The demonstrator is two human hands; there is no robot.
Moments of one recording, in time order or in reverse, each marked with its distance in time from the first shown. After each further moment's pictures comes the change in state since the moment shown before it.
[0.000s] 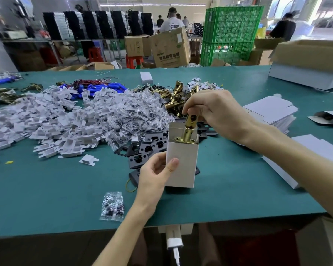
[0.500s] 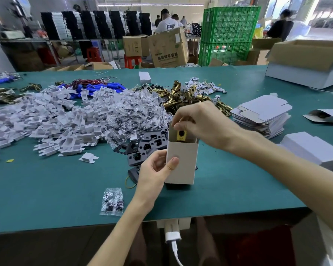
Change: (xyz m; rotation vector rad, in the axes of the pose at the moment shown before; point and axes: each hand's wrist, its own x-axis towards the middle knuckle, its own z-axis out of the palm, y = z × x) left_hand -0.002 0.005 0.002 -0.023 -0.072 -0.008; right_hand -0.008 -0.011 0.021 -0.009 -0.096 0.033
